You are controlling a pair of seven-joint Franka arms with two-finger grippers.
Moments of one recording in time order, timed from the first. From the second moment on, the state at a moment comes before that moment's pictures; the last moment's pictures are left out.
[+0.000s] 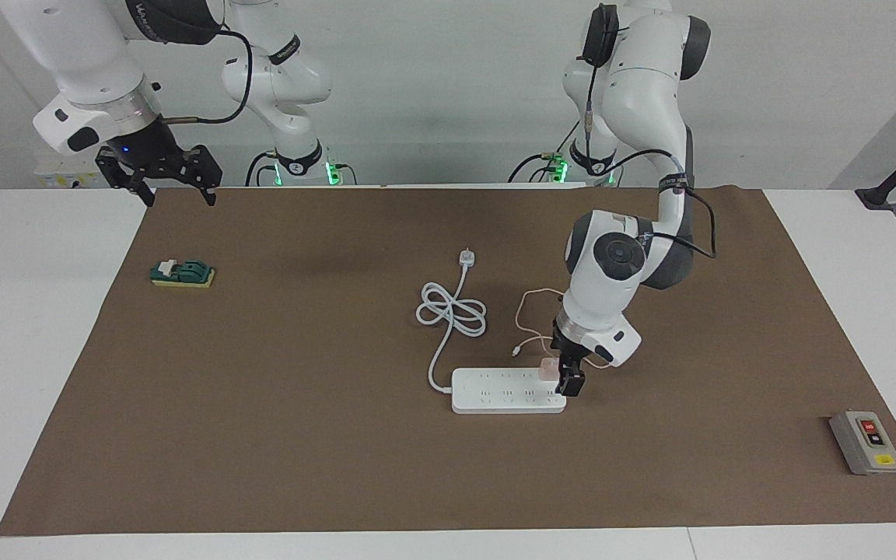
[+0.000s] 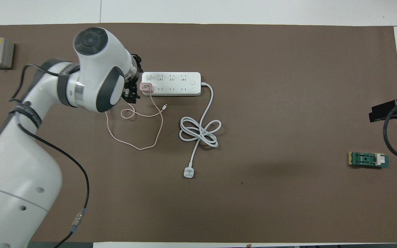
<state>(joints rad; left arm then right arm) -0.33 0.50 0.00 -1.41 -0.04 1.96 -1.69 -0.01 -0.06 -0.03 -1.64 -0.02 1.52 -0.05</state>
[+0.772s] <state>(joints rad) -0.24 0.31 0.08 -1.33 -0.04 1.73 -1.05 -0.01 -0.06 -0.03 -1.64 -0.02 1.52 -0.05</state>
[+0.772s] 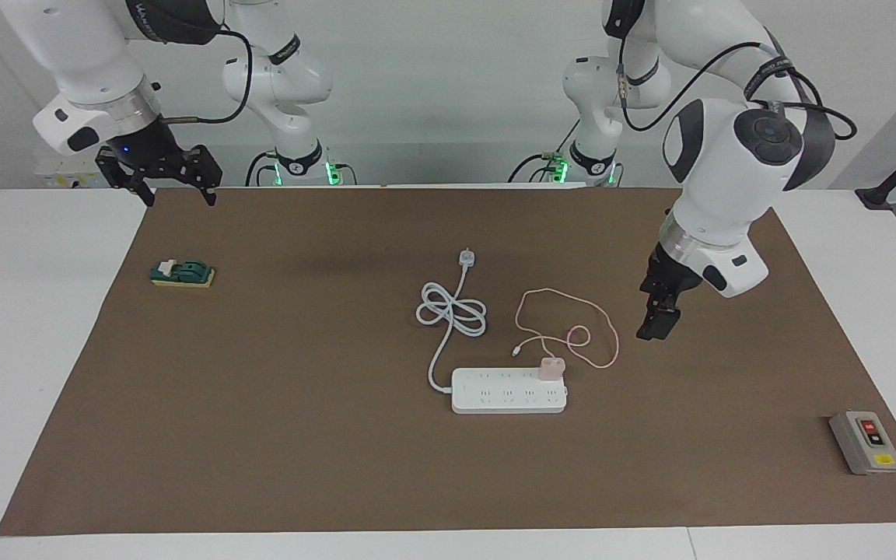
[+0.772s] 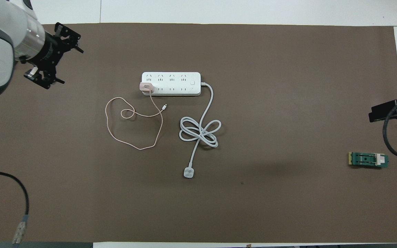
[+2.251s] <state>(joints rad) 0.01 0.05 -0.02 -1.54 -0.04 1.49 -0.08 -0.01 -0.06 -0.03 -1.64 -0.02 1.52 -0.05</state>
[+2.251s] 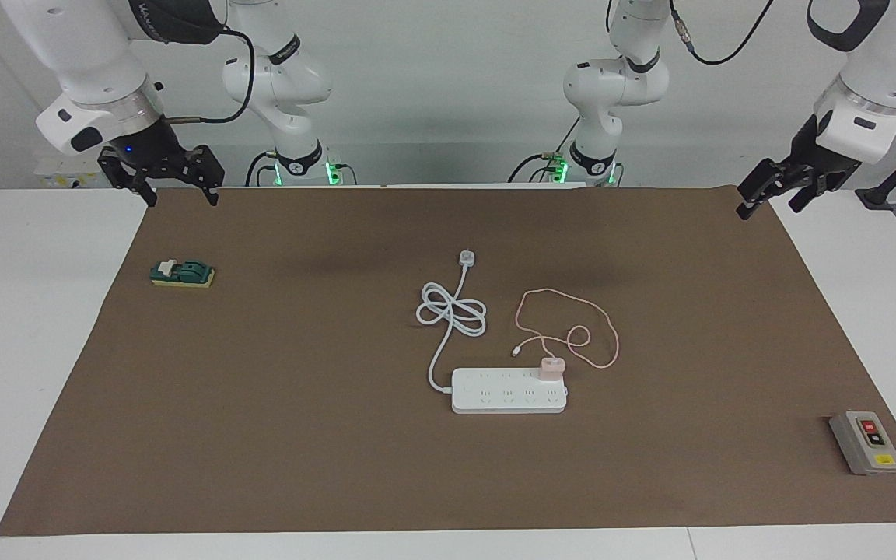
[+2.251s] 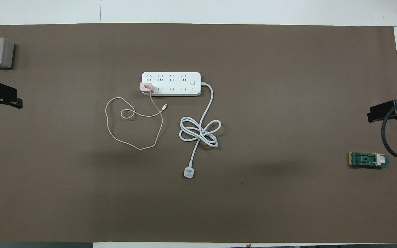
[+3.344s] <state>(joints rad) 0.02 -0.04 -0.08 -1.62 0.03 1.59 -0.15 -0.01 -0.06 -0.03 -1.64 -0.02 1.52 -0.05</state>
